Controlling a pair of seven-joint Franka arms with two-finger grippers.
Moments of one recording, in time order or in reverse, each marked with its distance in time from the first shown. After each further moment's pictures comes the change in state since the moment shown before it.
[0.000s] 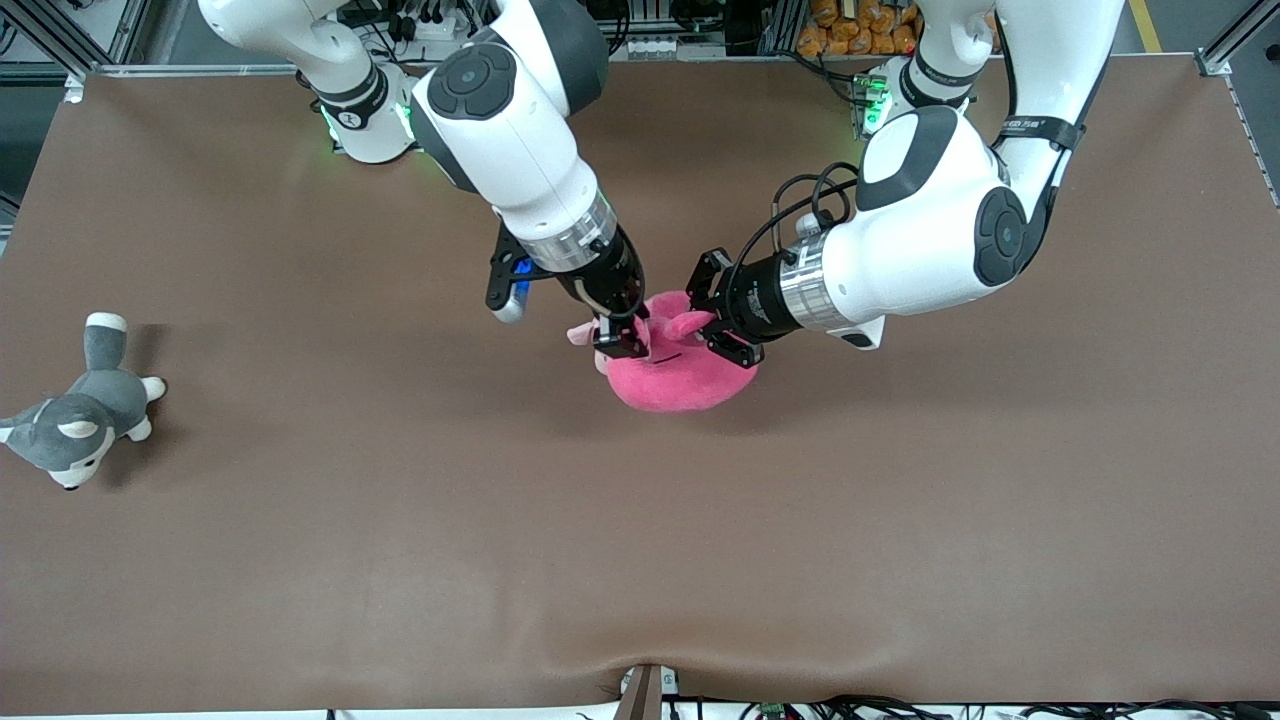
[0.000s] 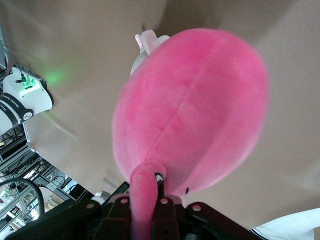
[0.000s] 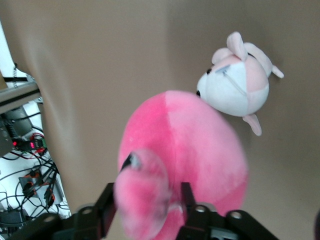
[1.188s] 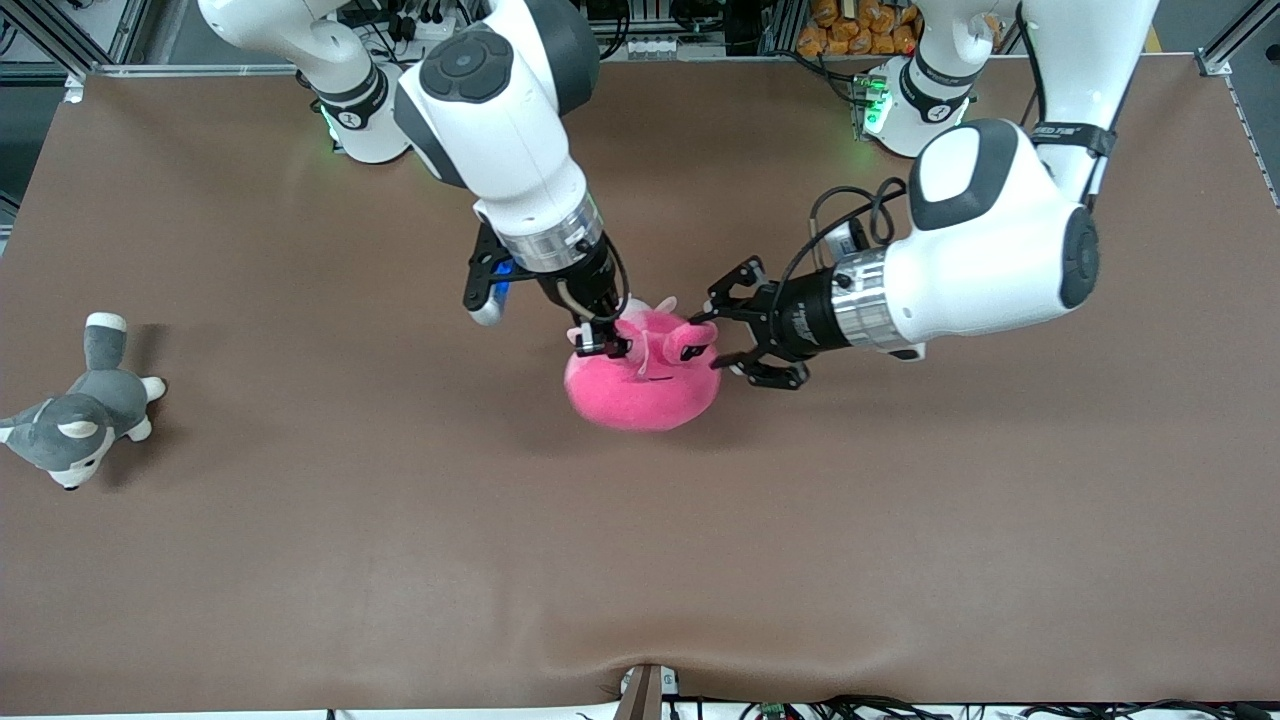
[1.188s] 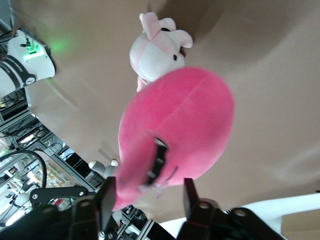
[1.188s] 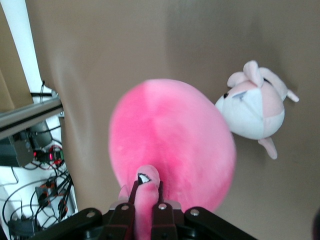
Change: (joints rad) left arm 0.068 -0.006 0.014 0.028 -0.066 -0.004 -0.023; right arm -0.014 -0.009 -0.010 0.011 -0.075 -0.034 0.001
